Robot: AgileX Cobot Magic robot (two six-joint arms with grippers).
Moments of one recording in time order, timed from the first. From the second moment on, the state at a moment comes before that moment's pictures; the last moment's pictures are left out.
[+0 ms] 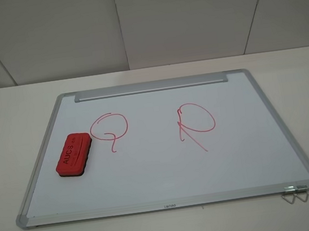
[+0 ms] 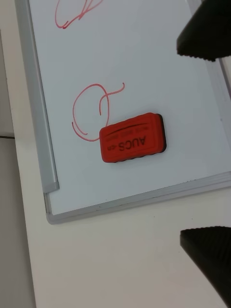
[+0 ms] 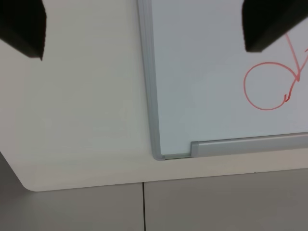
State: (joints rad) left arm -0.25 -0.01 -0.51 -0.05 1.07 0.01; right arm -0.05 0.00 -0.52 -0.06 1.06 0.10
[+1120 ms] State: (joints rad) left arm -0.25 0.82 -0.61 -0.06 0.77 -0.02; right arm -0.05 0.00 -0.52 -0.06 1.06 0.10
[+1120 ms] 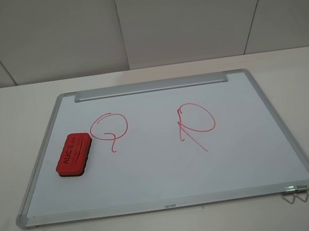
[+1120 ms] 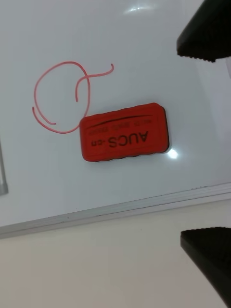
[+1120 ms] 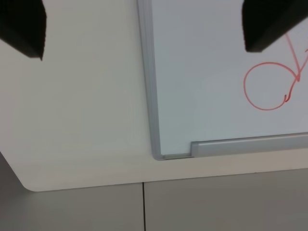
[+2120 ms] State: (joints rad) left arm -0.38 1.68 -0.83 0.02 0.60 -0.11; right arm -0.05 0.00 -0.52 -0.06 1.06 0.10
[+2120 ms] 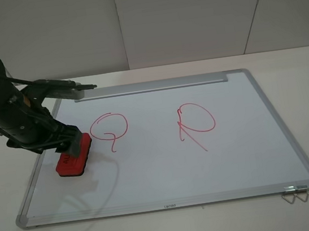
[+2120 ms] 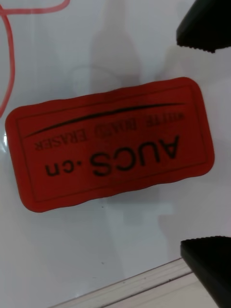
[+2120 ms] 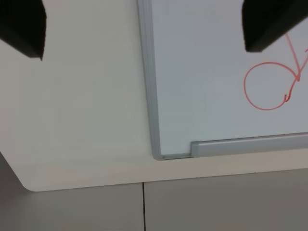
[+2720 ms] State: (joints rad) left arm -0.39 1.74 -0.91 0.10 0.61 -0.26; right arm -0.05 0.00 -0.52 -0.06 1.06 0.10
